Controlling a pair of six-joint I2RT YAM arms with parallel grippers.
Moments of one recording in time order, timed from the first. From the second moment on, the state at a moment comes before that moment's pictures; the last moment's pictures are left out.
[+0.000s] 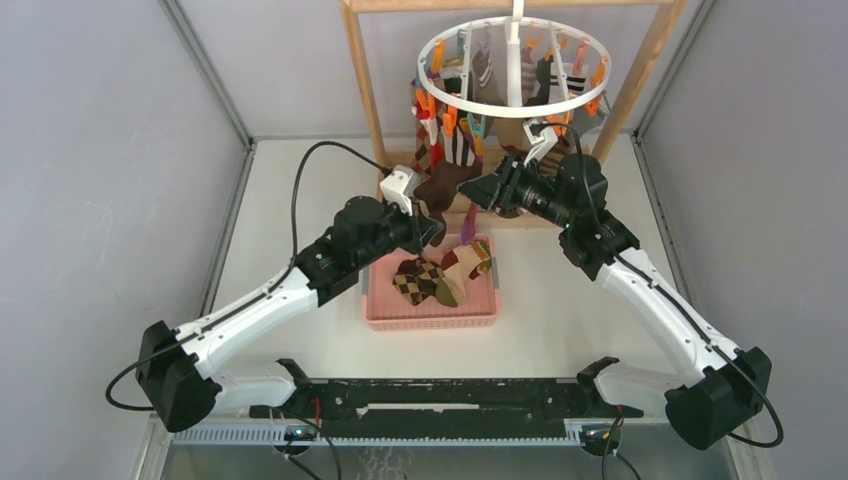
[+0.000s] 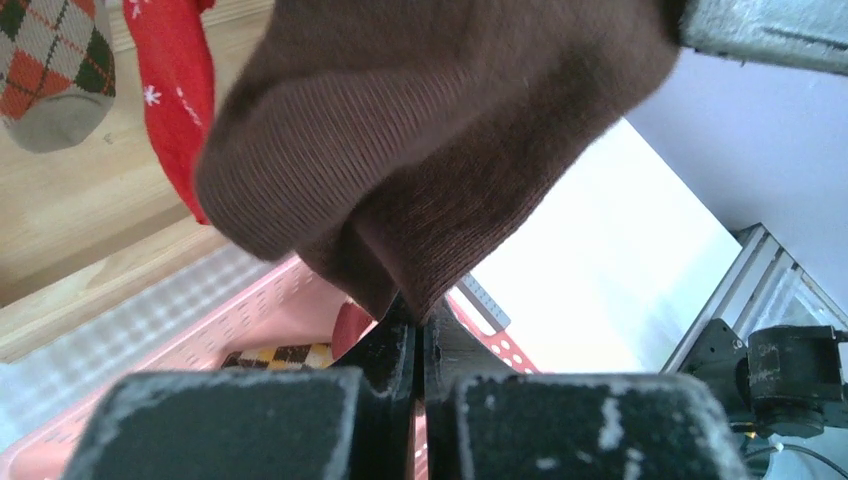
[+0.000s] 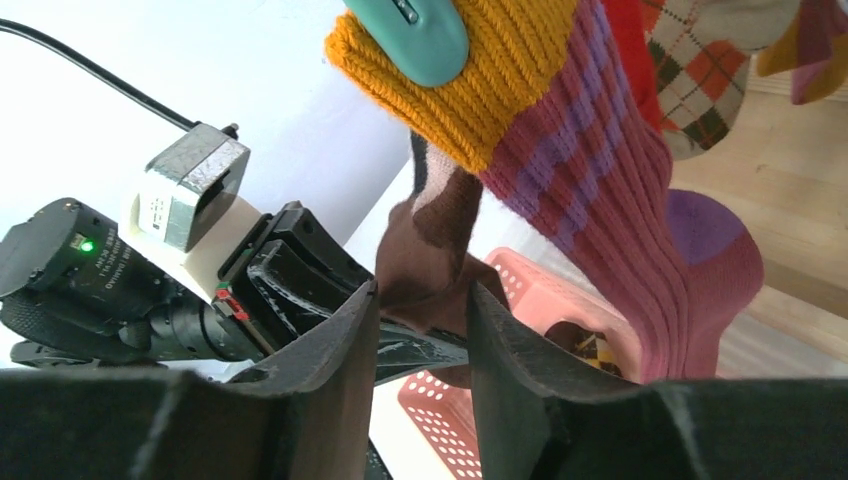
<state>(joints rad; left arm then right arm) -0.79 1.20 0.97 0.00 0.03 -0.34 0.47 1.16 1.10 -0.04 -0.44 0.62</state>
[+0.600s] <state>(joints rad) -0.79 1.14 1.00 -0.19 -0.07 -0.30 0.65 1.05 1.11 -0.12 -0.24 0.43</state>
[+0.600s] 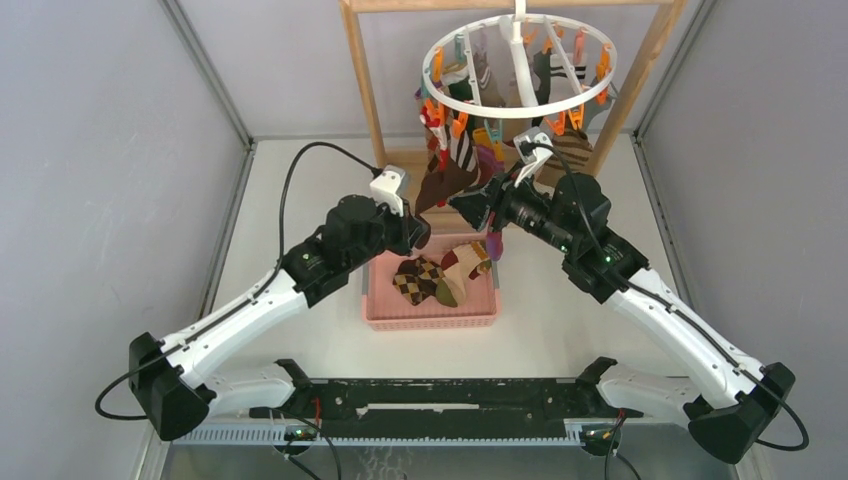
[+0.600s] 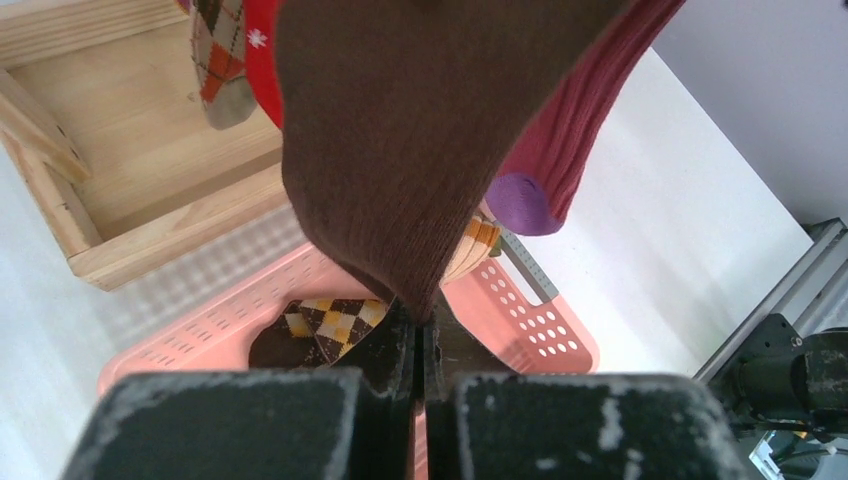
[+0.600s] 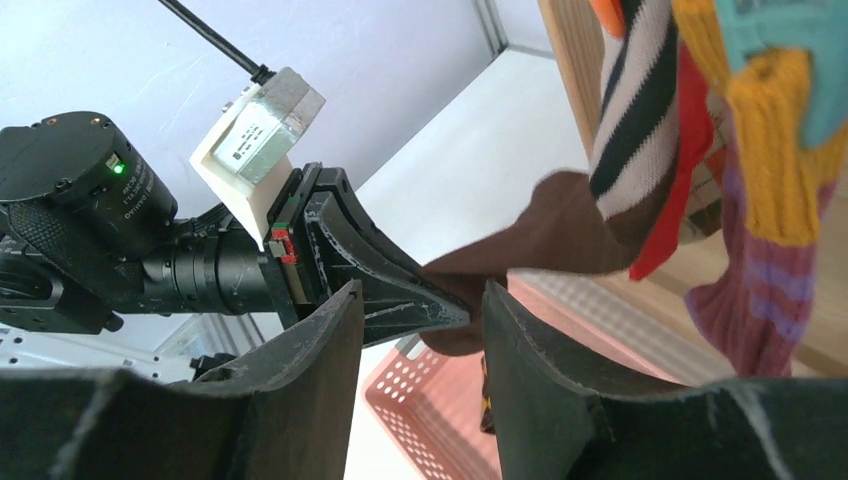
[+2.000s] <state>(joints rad) -0.59 1.12 1.12 -0.30 0.17 -0.31 0.70 1.25 1.30 0.14 0.14 0.19</state>
